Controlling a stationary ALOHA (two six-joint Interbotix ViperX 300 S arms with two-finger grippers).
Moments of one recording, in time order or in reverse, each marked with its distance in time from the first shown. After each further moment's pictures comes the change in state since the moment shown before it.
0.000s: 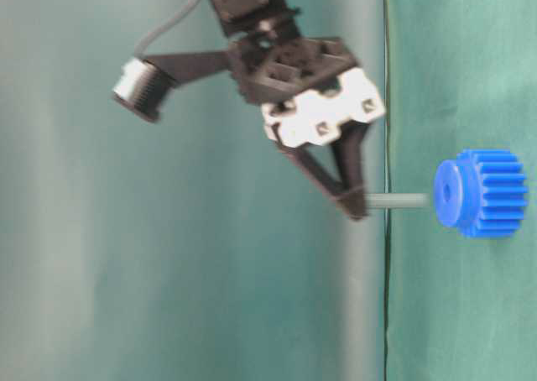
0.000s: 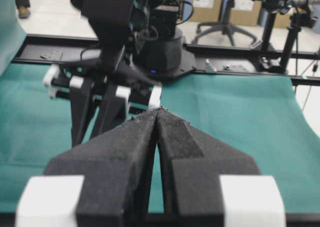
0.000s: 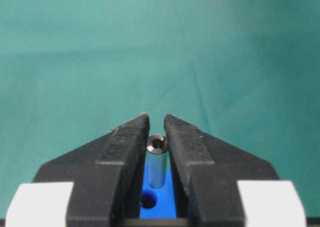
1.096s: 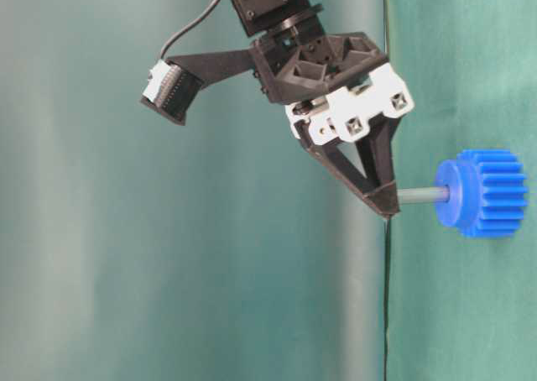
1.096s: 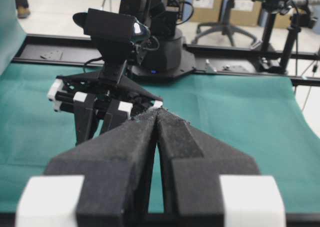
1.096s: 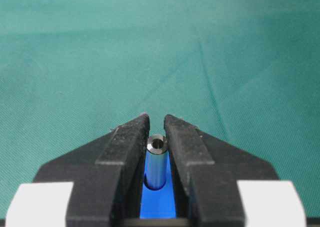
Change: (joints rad) left arm 0.000 0.000 0.000 0.000 0.000 0.000; right arm 0.009 0.077 0.006 0.015 -0.031 -0.005
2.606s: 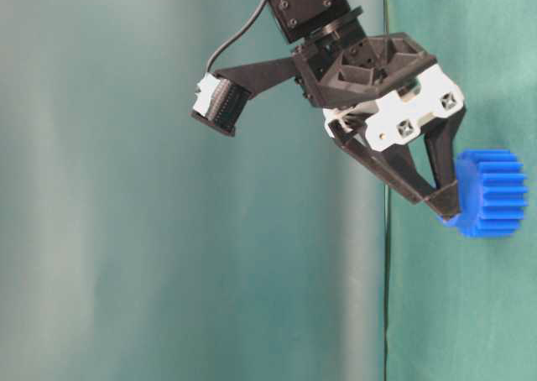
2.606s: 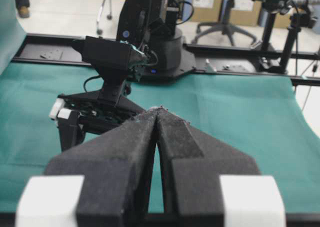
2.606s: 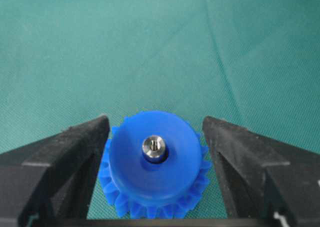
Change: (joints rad) left arm 0.000 0.000 0.000 -0.002 0.002 0.000; right arm 0.002 0.074 -0.005 0.017 -0.009 0.003
